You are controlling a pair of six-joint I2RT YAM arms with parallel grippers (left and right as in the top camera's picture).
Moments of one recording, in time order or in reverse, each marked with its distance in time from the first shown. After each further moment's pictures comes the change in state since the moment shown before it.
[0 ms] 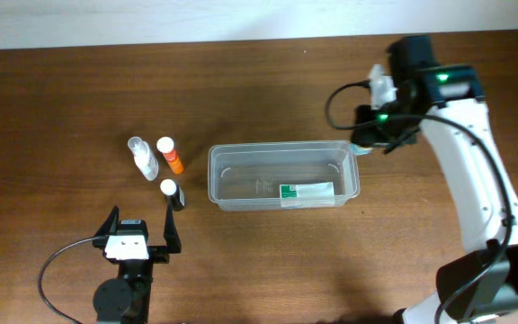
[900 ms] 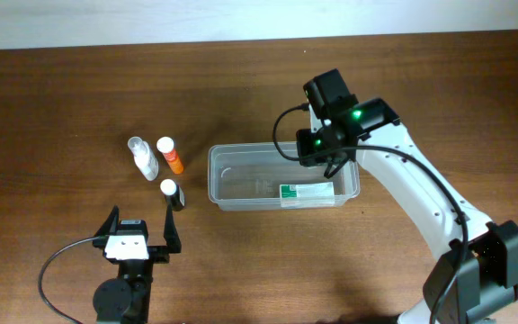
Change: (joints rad) left arm 0.000 0.000 0.000 0.000 0.000 0.000; right arm 0.262 0.000 -0.239 0.309 0.121 0.197
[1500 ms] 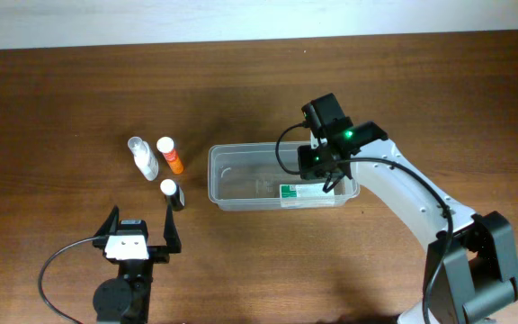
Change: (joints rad) left arm 0.000 0.000 0.000 0.000 0.000 0.000; right arm 0.001 0.000 -0.207 0.200 0.051 0.003
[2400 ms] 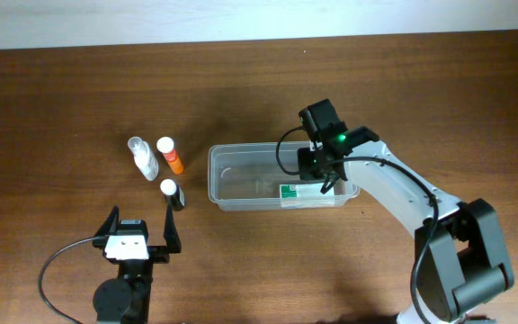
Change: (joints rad) left arm 0.000 0.000 0.000 0.000 0.000 0.000; right arm 0.000 0.056 -0.042 0.091 0.061 0.000
